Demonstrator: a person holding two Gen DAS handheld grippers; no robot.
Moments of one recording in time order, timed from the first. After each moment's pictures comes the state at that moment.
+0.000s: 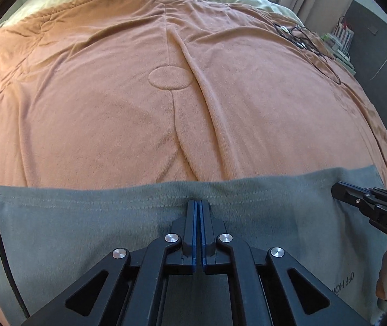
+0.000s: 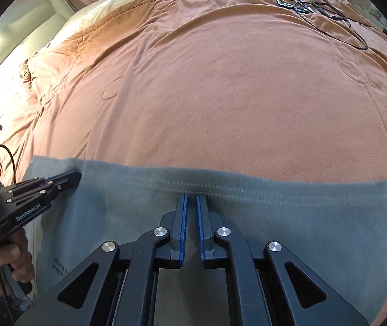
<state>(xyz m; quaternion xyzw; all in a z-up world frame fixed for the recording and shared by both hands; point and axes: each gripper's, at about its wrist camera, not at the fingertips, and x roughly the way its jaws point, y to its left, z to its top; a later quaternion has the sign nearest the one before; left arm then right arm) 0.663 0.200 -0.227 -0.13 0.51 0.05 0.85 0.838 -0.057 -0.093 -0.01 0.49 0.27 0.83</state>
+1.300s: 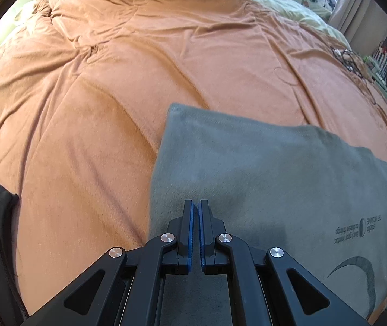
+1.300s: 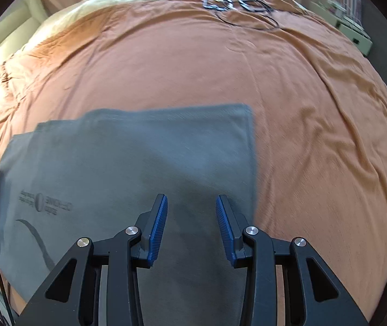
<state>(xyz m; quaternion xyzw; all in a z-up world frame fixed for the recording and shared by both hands) 0.518 0.313 -0.195 -0.15 0.53 0.16 0.82 0.742 -0.192 -0.064 -0.04 0.49 0.18 0.85</state>
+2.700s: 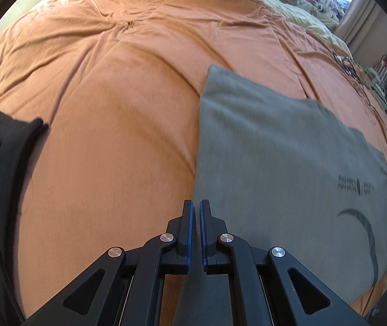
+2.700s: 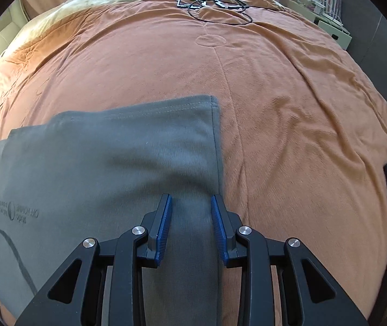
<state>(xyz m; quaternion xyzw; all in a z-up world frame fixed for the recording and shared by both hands) 0.420 0.315 -0.197 -0.19 0.52 0.17 0.82 0.744 -0.203 -0.075 -0.04 0.48 0.13 0.87</state>
